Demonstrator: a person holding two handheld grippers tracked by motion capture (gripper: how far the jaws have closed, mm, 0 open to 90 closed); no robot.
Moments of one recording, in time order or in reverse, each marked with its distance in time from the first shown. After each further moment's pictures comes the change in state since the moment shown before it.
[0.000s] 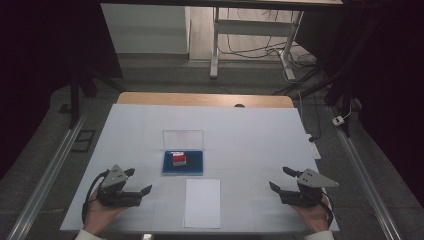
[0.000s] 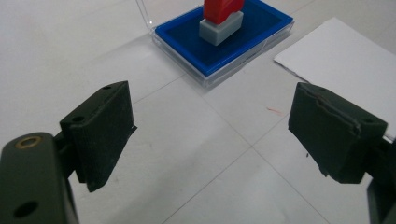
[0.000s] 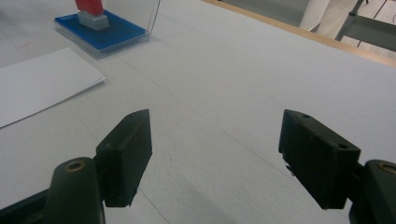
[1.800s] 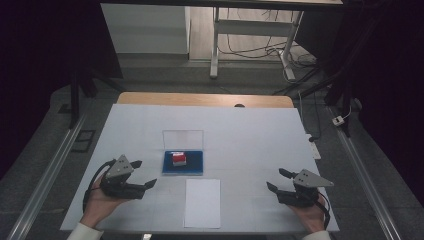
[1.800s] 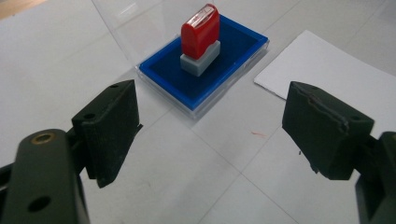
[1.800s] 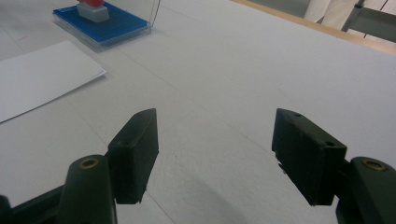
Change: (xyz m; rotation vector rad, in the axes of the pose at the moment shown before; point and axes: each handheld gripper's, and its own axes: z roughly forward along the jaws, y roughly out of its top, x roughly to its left) left arm 0.000 0.041 -0.001 0.033 -0.065 0.116; right arm 0.004 -0.004 0.008 0.025 0.005 0.005
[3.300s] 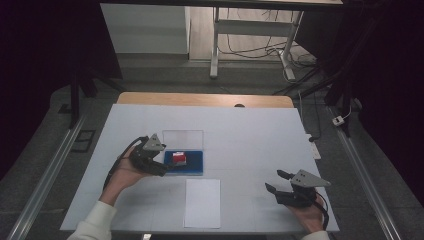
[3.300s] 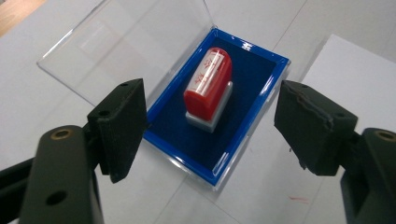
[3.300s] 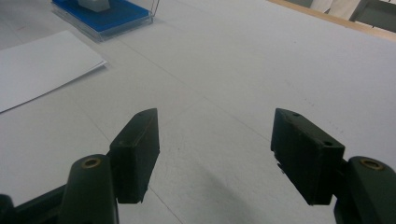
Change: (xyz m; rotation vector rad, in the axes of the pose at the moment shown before) left arm 0.019 0.062 0.065 0.136 -0.062 0.151; right arm 0.000 -0.004 0.006 0.025 0.012 0.000
